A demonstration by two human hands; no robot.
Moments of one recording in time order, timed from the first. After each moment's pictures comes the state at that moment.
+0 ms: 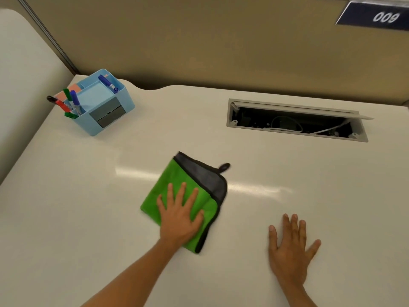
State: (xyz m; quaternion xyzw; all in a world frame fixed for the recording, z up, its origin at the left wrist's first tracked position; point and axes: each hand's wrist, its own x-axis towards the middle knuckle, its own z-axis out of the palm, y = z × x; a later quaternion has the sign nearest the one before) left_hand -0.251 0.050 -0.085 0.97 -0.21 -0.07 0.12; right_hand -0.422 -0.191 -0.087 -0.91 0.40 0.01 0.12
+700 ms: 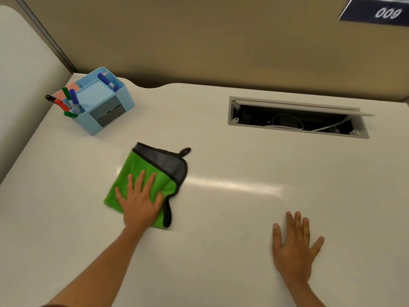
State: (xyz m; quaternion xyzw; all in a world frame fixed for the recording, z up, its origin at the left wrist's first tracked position) left_hand -0.188 0.133 -0.084 0.99 -0.08 -0.01 0.12; right_hand -0.423 -0.190 -0.084 -0.91 0.40 0.00 0.12
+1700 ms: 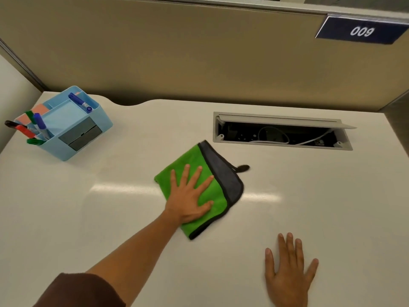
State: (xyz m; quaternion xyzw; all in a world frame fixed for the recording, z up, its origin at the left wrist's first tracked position) left_hand -0.135 -0.027 -0.088 0.92 -0.39 -0.08 0.02; right_hand -0.412 -0.188 -0.080 -0.89 0.43 0.01 0.14
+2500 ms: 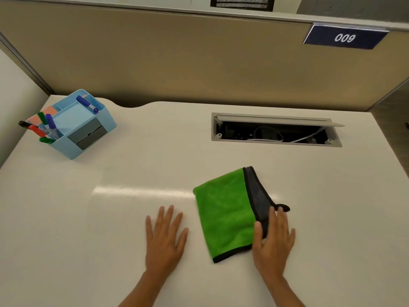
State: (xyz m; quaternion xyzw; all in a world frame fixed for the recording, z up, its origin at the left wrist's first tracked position) left_hand -0.256 0.069 -0.088 0.95 -0.26 -0.02 0.18; right_hand -0.374 -0.179 -0.072 -0.88 0.37 -0.19 0.21
